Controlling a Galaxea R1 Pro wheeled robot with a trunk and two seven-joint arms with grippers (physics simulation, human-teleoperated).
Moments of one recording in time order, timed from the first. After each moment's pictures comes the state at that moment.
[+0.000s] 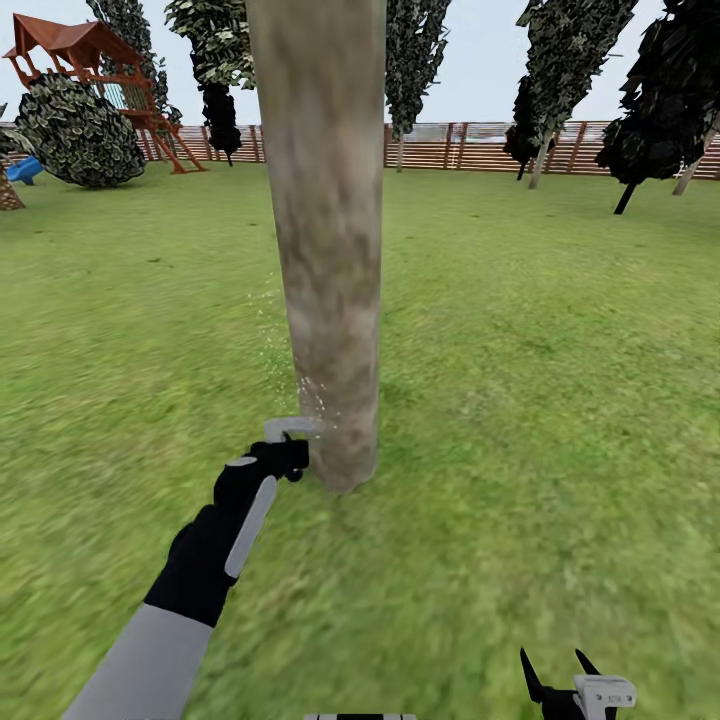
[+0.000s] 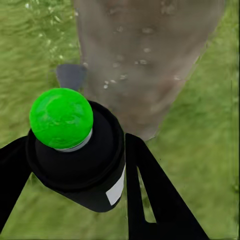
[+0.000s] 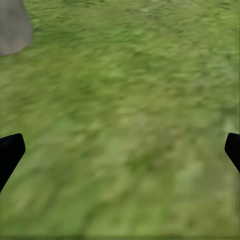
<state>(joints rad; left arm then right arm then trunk) -0.65 -0.10 -0.20 -1.28 0.23 0.68 0.27 -0.35 -0.17 -0.50 -0.06 0.20 -0.99 0.31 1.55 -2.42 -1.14</state>
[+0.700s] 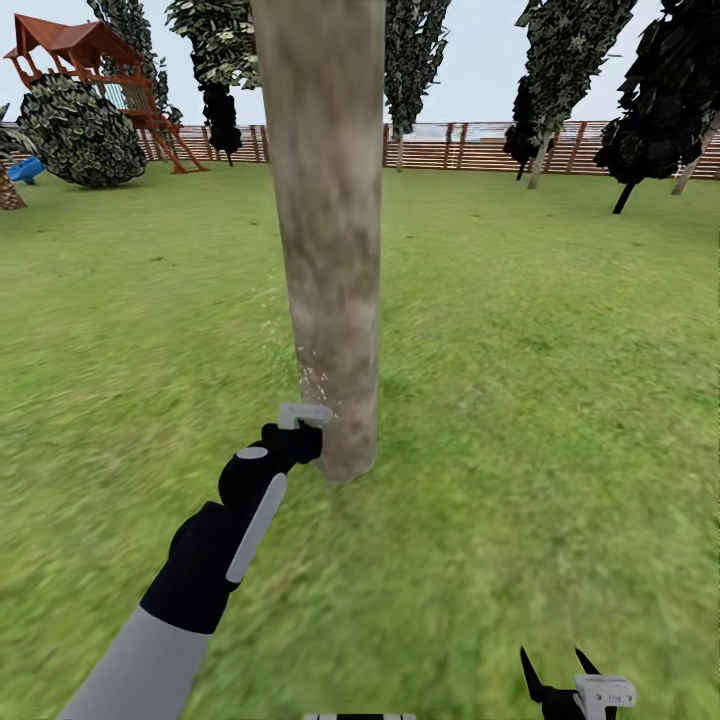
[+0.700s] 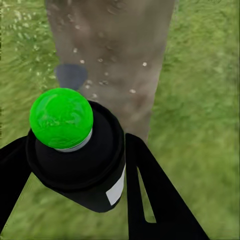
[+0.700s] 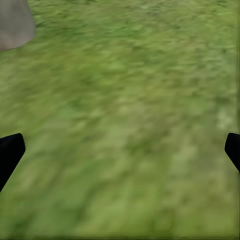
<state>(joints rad) -0.66 -0.09 -0.32 -1.44 0.20 0.76 0.28 -0.35 -0.17 -0.50 -0.06 0.20 -0.99 0.31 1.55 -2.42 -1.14</state>
